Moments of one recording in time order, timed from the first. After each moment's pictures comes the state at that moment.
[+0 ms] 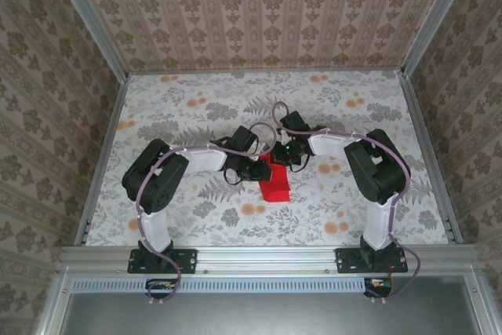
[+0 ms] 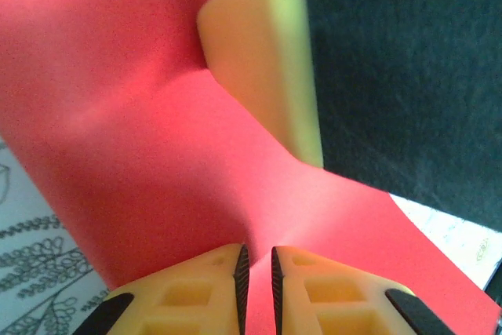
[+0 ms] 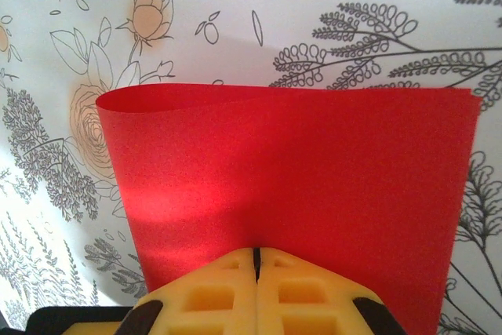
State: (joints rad) left arm -0.75 1.86 1.00 -0.22 0.53 -0.50; right arm 0.48 1.93 1.14 -0.33 -0.36 0.61
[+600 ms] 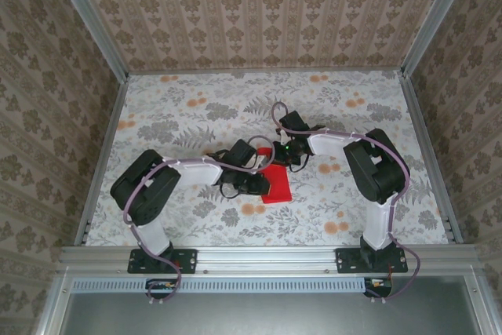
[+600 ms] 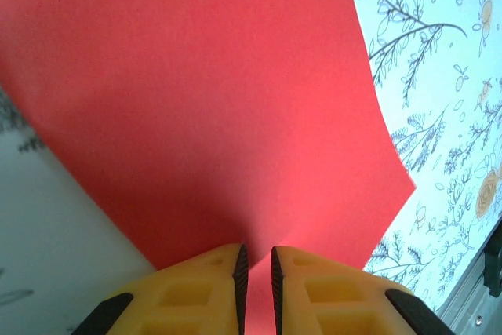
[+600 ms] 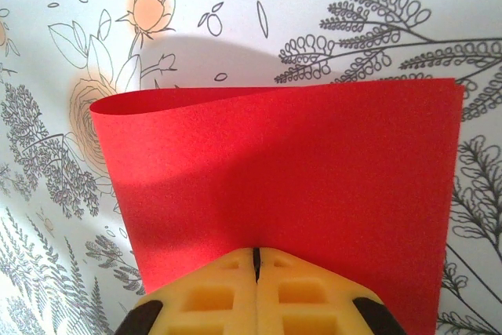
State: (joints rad) left arm -0.82 1.74 0.84 -0.18 0.51 -0.56; right arm 0.48 1.94 1.14 -0.34 -0.37 0.60
